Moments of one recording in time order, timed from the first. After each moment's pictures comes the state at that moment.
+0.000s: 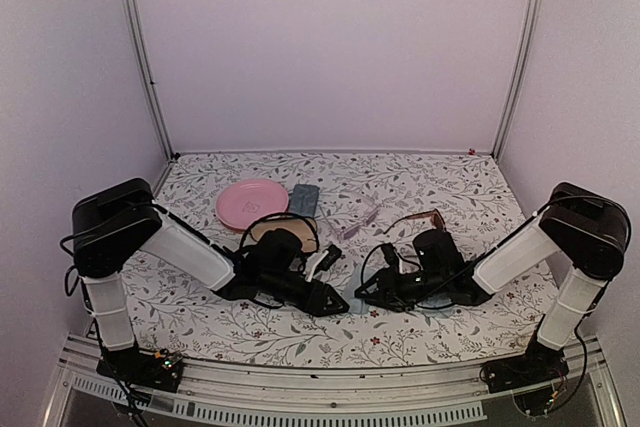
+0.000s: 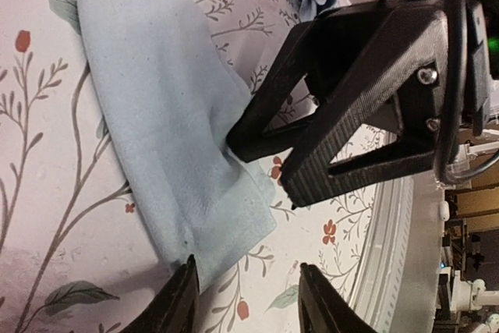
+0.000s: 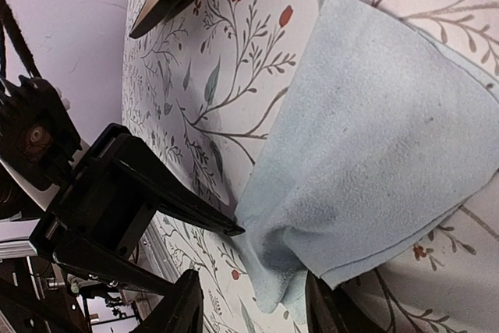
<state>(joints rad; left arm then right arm) -0.99 1.92 0.79 0.47 0.49 -0.58 0.84 1.74 0.51 0.61 -0.49 1.04</state>
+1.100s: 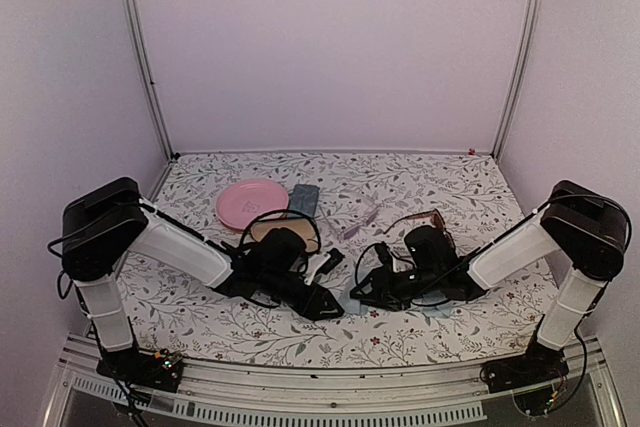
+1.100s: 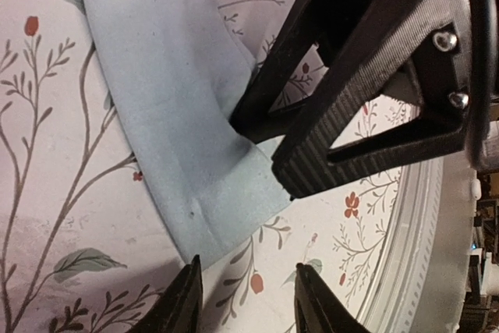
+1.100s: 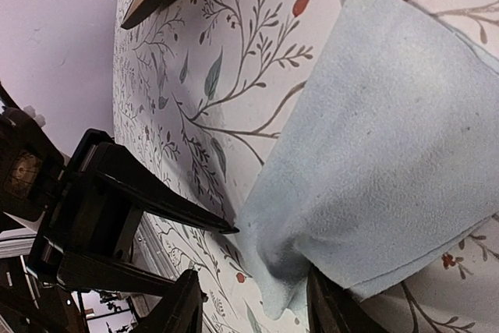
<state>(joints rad) -1.01 1.86 0.82 0.27 0.43 -0.46 0.86 1.74 0.57 0.49 -0.48 1.03</state>
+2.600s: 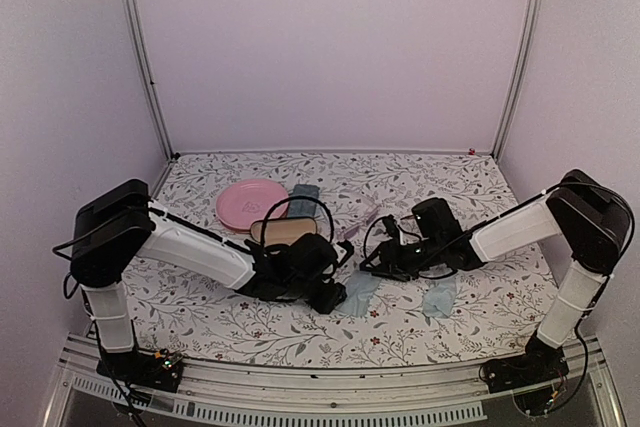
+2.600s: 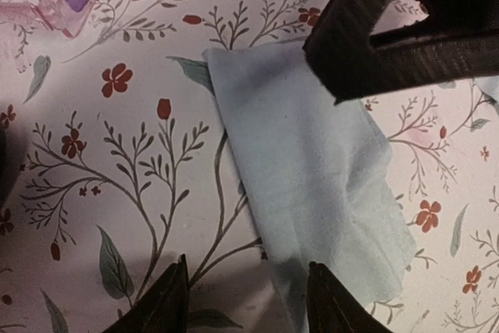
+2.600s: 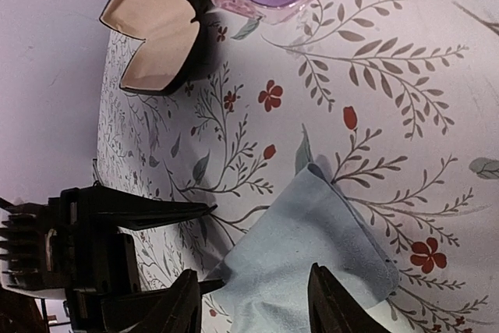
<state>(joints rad) -1.12 1.91 1.01 0.02 -0.13 -0.35 0.69 1.73 0.72 0.29 -0.52 0.79</state>
